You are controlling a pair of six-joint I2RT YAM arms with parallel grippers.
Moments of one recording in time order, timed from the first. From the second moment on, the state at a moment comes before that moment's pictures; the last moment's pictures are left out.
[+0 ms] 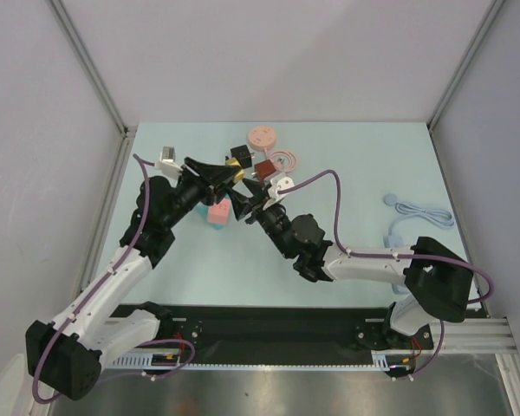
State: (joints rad) left arm -0.41 0.96 0.77 0.16 0.26 -1.36; right arm 1.11 1.54 0.88 1.04 0.44 0.02
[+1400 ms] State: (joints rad) left arm -0.45 0.98 0.76 0.10 0.41 -1.31; right arm 1.04 1.49 0.88 0.98 0.43 -0.04
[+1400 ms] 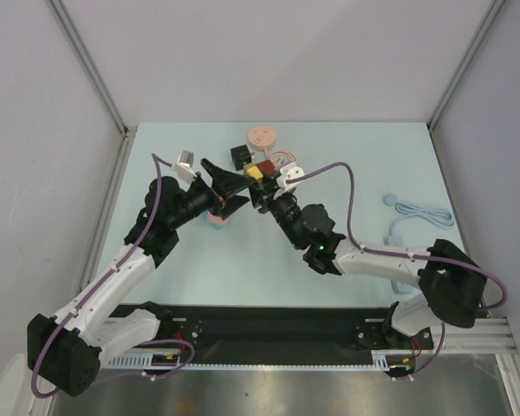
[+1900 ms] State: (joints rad) left arm -0.54 1.19 1.05 -0.34 0.34 -0.77; right arm 0.19 1.05 1.05 -0.36 0.28 0.31
